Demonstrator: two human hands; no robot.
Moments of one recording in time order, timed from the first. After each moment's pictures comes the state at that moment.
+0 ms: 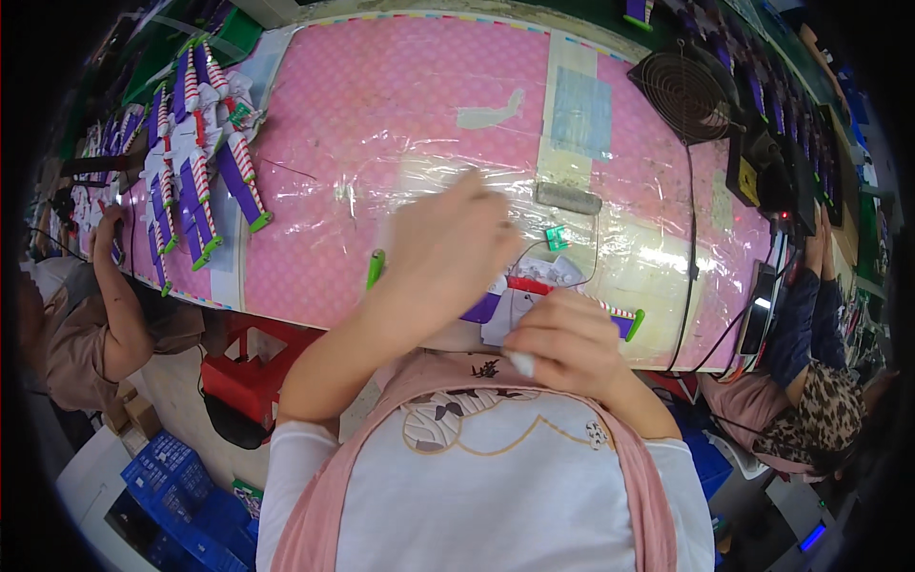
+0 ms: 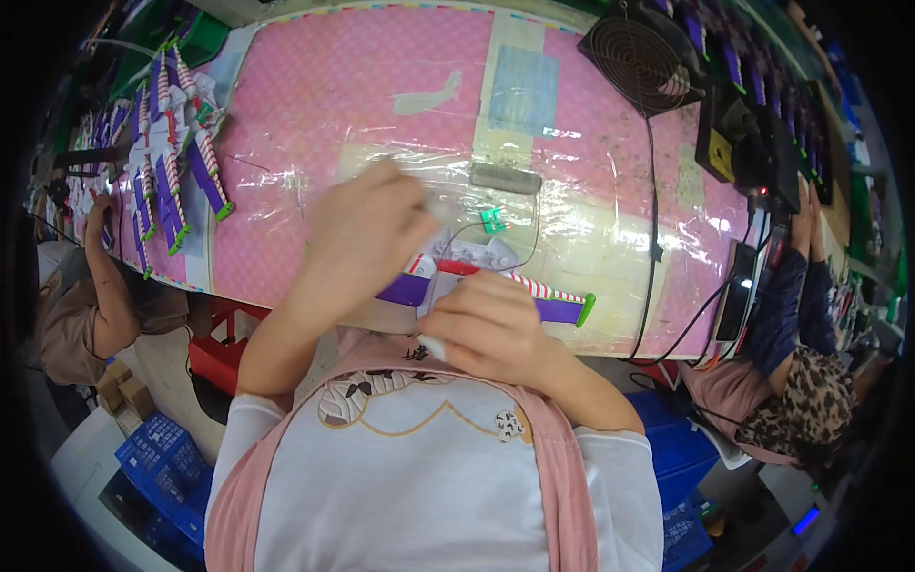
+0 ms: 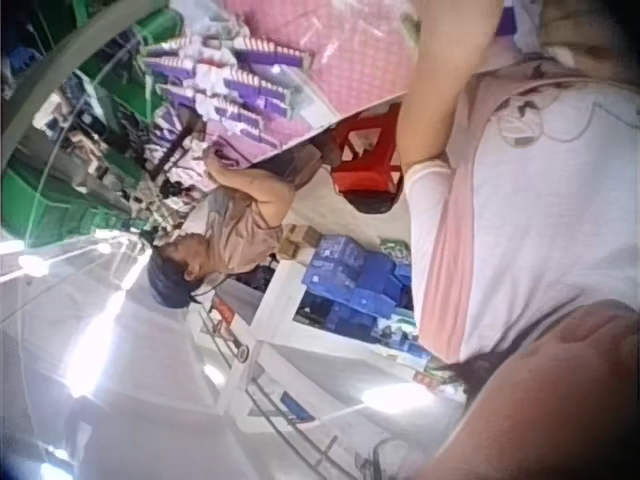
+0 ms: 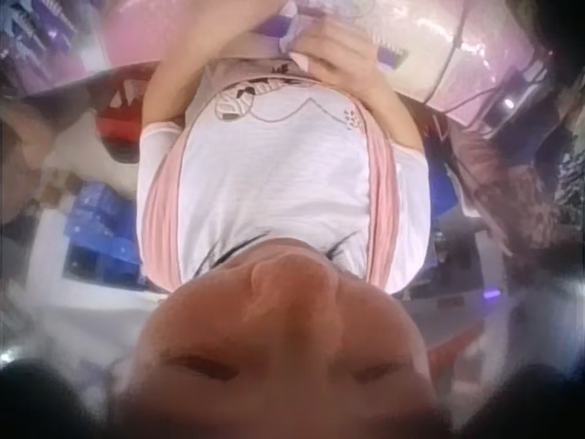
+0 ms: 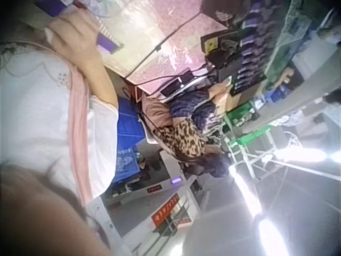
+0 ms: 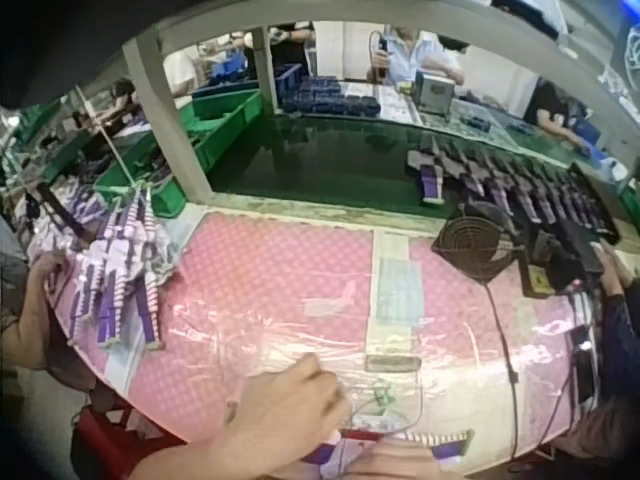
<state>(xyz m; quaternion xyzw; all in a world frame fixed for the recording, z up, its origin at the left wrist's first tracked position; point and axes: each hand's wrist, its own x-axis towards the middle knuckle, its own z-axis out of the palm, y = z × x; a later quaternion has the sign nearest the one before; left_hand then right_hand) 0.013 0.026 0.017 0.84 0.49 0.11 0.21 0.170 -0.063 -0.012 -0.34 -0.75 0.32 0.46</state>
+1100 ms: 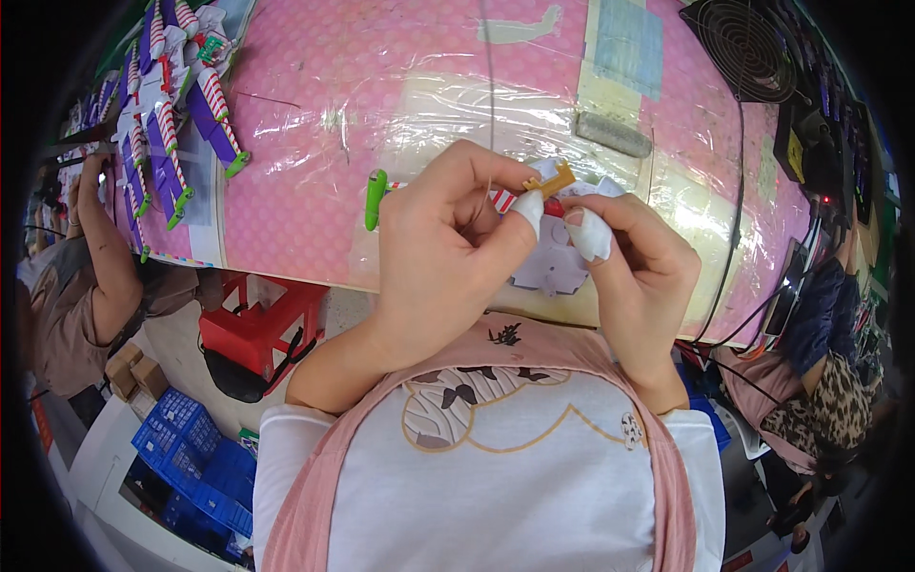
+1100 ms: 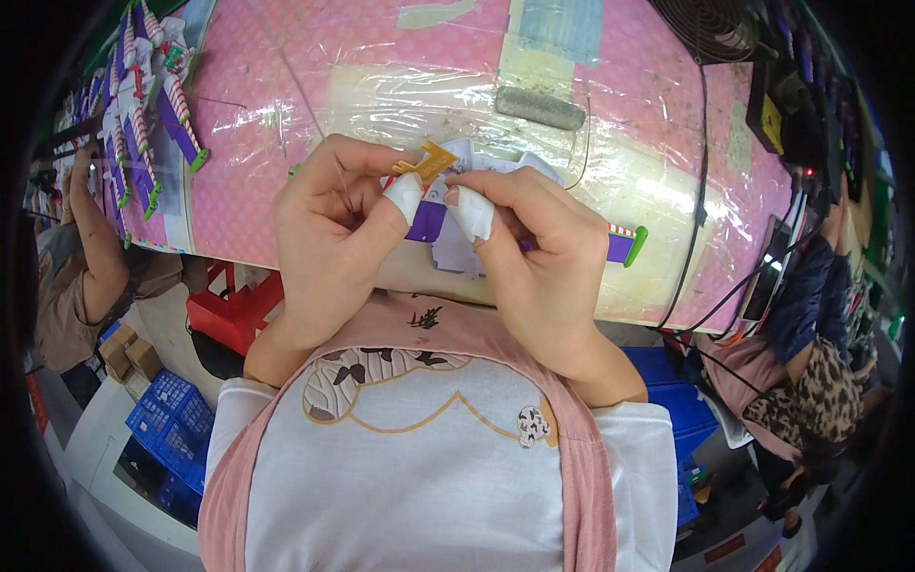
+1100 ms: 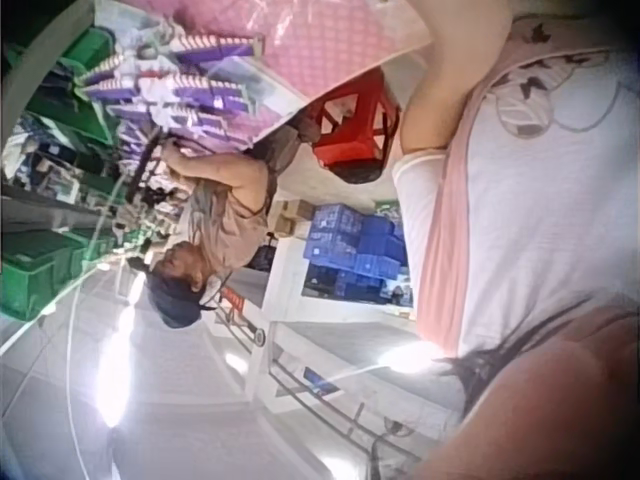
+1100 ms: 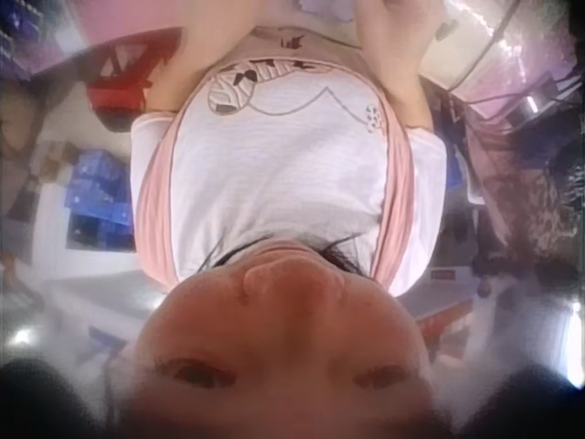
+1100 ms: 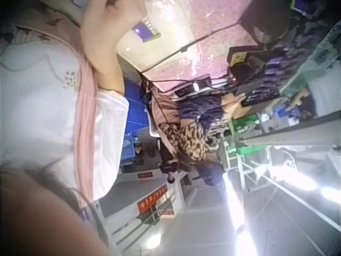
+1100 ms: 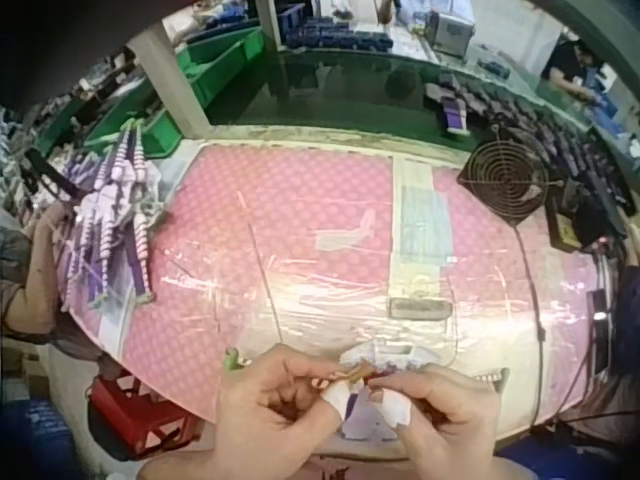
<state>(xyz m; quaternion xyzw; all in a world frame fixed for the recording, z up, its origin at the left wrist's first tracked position) 0.001 -0.014 0.011 0.50 0.53 0.36 0.58 0.151 -0.051 -0.001 -0.60 -0.49 0.43 0.47</state>
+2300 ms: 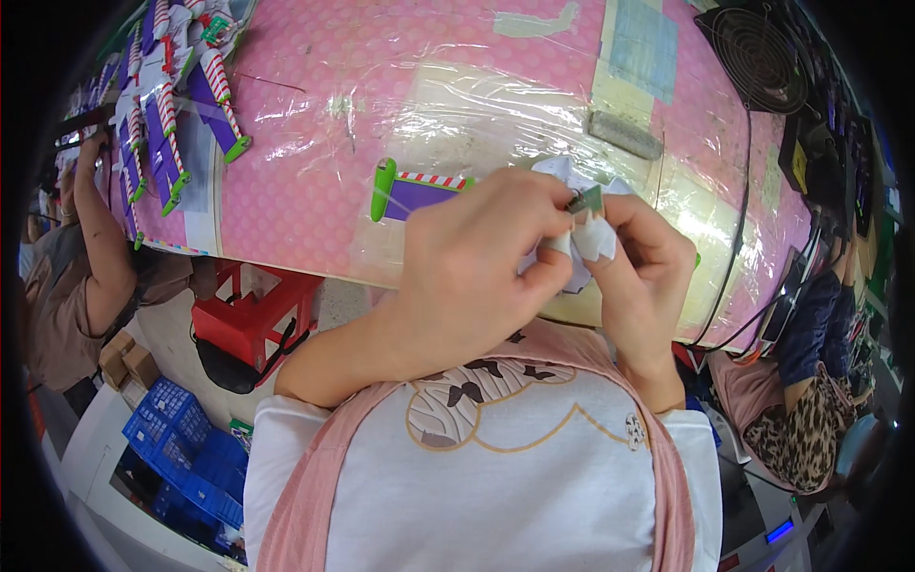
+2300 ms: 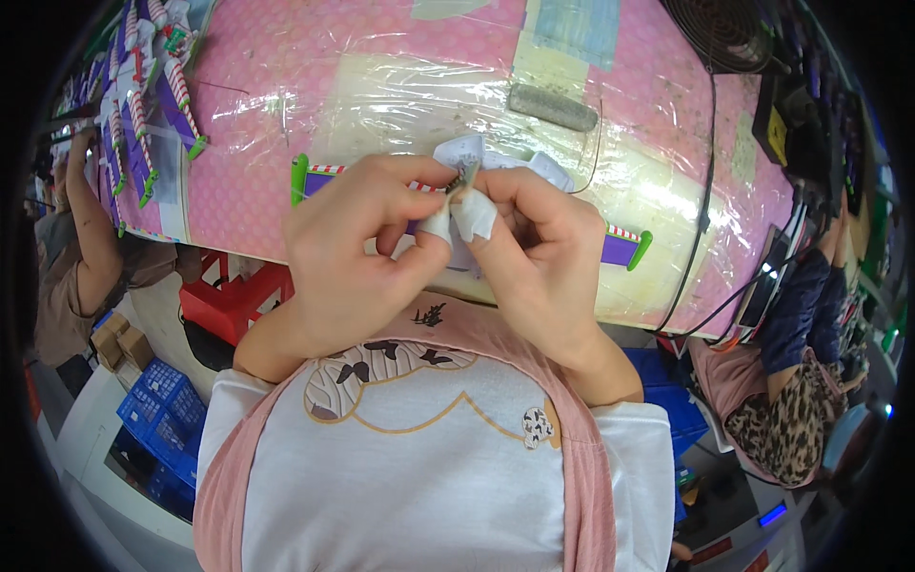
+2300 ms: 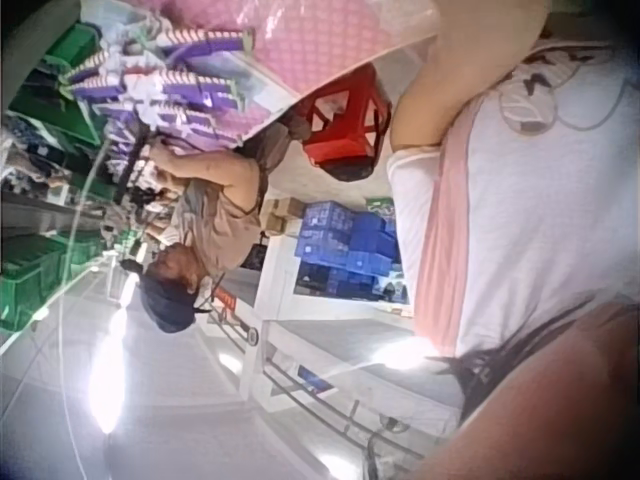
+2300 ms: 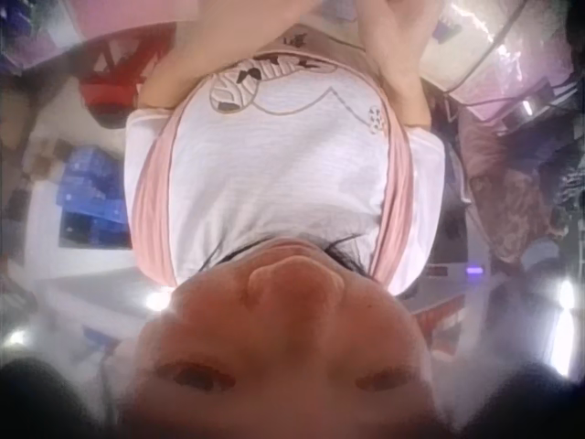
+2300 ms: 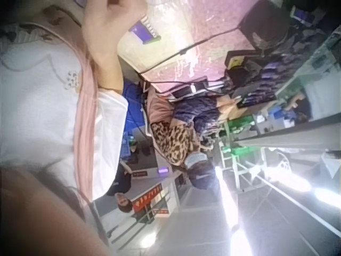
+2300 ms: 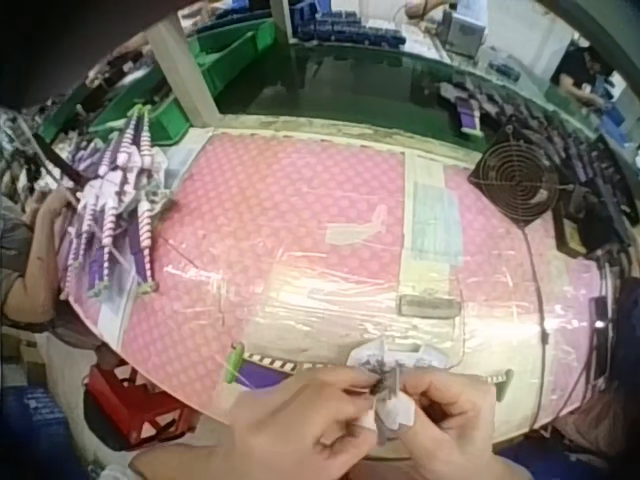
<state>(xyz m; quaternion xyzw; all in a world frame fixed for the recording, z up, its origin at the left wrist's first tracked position) 0.002 -0.019 0.007 0.72 0.43 0.39 0.38 0.149 -0.050 0.002 -0.57 -0.41 0.55 0.45</state>
